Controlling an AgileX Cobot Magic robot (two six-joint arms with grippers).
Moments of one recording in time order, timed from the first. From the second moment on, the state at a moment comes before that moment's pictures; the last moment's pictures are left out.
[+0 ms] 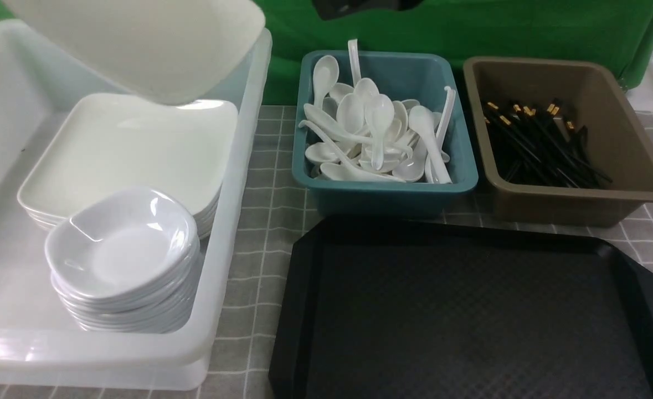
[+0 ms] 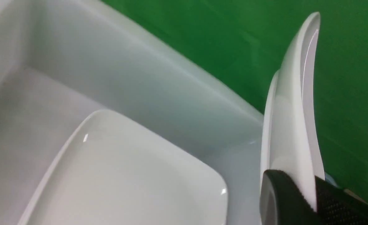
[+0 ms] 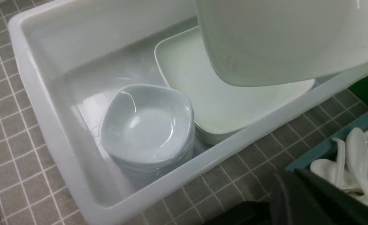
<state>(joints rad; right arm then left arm) 0.68 1.71 -2.08 0.28 1.03 -0.30 0.34 1.63 -1.54 -0.75 0.73 0.13</state>
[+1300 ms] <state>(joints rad) 0.68 1.76 -2.10 0.26 1.06 -0.25 0.34 1.68 -1.21 -0.43 0.59 0.00</state>
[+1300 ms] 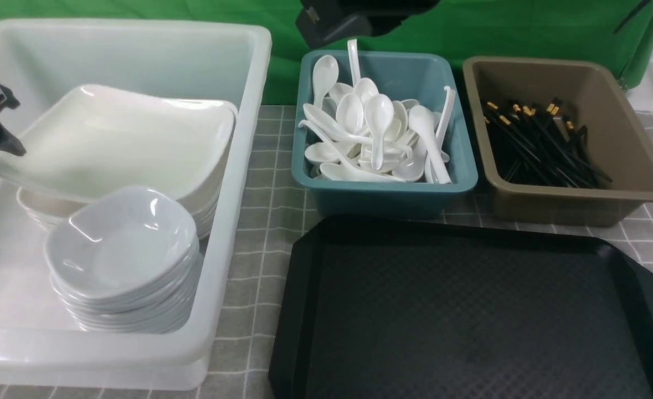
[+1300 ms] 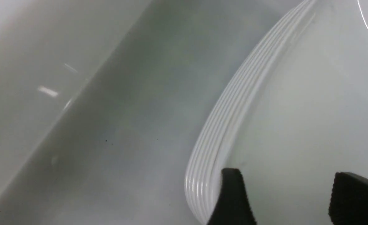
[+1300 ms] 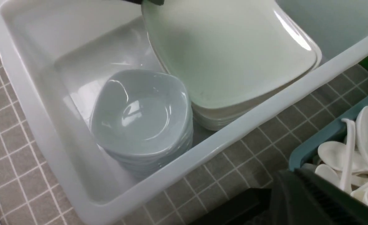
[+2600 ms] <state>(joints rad) 0.68 0.56 -0.96 -0.23 0.35 0.17 -0.49 0.86 -1.08 -0.47 0.70 0.33</state>
